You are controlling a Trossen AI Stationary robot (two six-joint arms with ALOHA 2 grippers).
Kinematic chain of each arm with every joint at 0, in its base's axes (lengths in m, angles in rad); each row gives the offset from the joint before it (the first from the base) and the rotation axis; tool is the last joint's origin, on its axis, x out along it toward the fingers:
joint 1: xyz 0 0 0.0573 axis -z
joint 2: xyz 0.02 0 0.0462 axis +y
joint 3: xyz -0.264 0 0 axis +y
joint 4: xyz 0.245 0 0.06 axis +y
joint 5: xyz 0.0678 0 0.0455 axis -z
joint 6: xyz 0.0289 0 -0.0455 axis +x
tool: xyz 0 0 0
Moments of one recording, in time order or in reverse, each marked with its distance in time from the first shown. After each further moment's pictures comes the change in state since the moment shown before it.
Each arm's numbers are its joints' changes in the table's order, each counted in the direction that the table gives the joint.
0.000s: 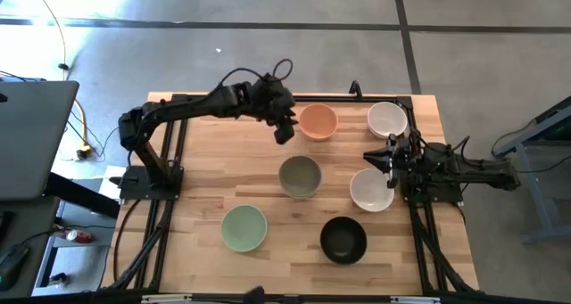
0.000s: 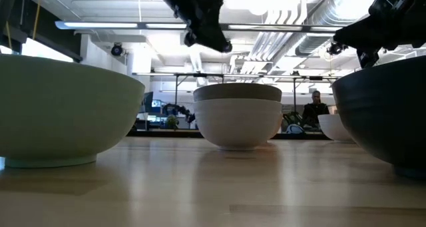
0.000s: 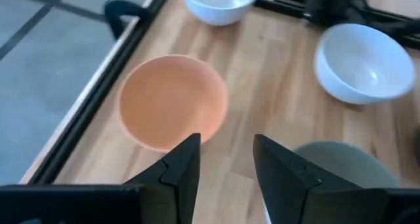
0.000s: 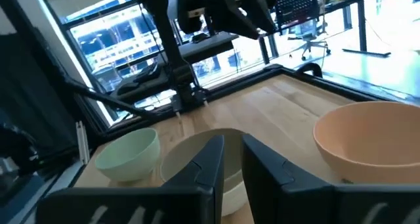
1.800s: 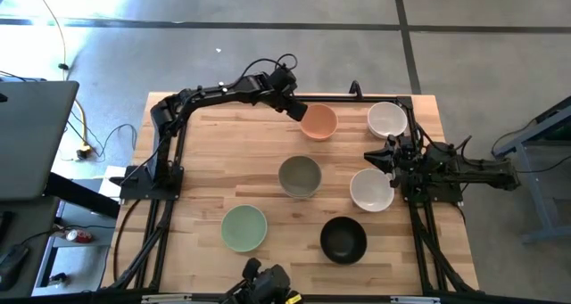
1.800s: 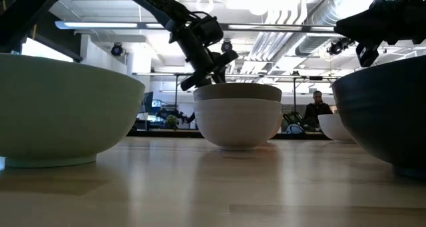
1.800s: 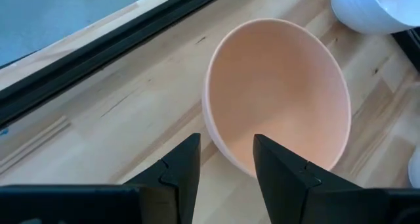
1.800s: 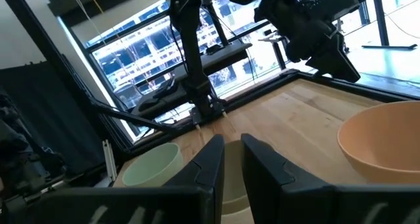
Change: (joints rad) left arm -0.169 0.316 -0.129 0.005 0.028 -0.412; right arm 0.000 0.000 0.000 -0.061 -0.035 0.086
